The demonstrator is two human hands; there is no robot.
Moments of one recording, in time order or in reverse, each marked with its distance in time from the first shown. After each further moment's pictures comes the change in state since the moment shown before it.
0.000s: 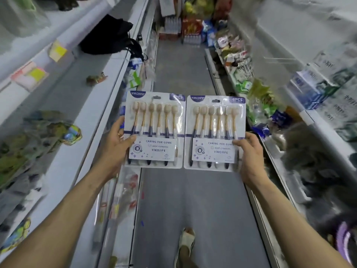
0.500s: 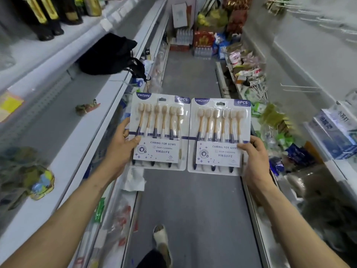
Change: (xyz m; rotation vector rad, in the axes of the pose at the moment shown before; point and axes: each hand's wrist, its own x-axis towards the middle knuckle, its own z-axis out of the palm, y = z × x) left_hand 0.221 0.030 0.075 -0.039 0.047 0.007; right_hand 0.236 -0.051 0.056 -0.013 -0.042 -0.023
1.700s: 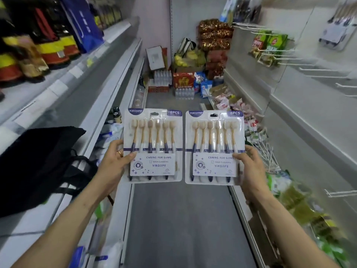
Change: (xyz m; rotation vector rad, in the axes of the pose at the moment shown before) left_hand 0.713 0.067 0.162 -0.094 -0.161 -0.021; right_hand 0.654 -0.101 0.219 0.047 0.075 -0.056
